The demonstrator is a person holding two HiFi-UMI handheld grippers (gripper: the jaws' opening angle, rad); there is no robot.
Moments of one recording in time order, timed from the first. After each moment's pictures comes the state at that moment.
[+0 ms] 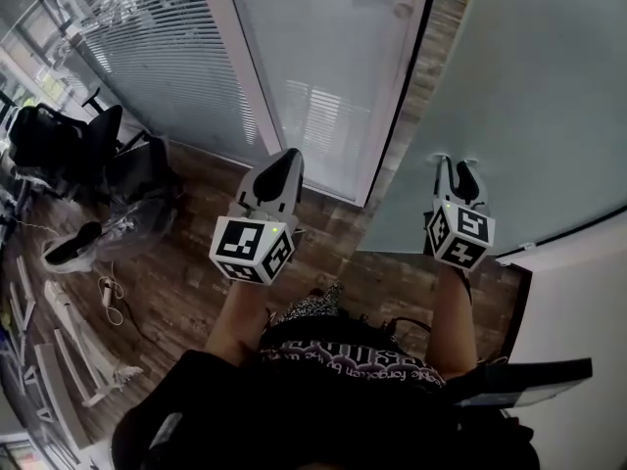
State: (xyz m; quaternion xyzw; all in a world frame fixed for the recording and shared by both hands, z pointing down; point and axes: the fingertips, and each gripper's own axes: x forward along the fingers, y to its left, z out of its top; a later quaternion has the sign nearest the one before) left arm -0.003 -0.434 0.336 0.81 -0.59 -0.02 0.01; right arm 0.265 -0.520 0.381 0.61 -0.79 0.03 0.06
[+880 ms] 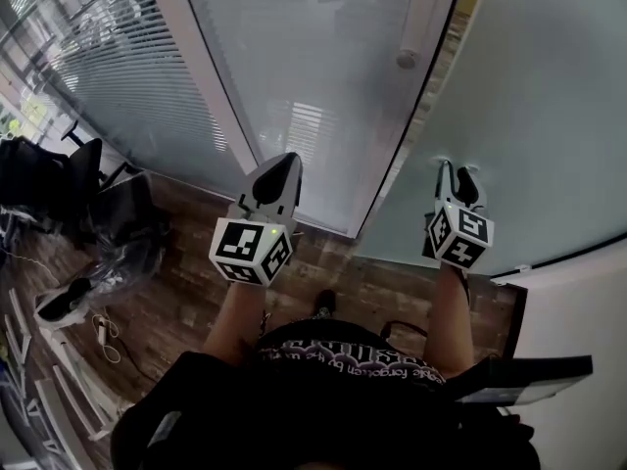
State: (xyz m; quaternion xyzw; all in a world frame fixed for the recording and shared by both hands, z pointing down) left arm -0.032 -0.587 0.333 0.82 -0.57 -0.02 0.01; right arm 0.256 -0.662 0.378 0.65 -0.76 0.04 0.05
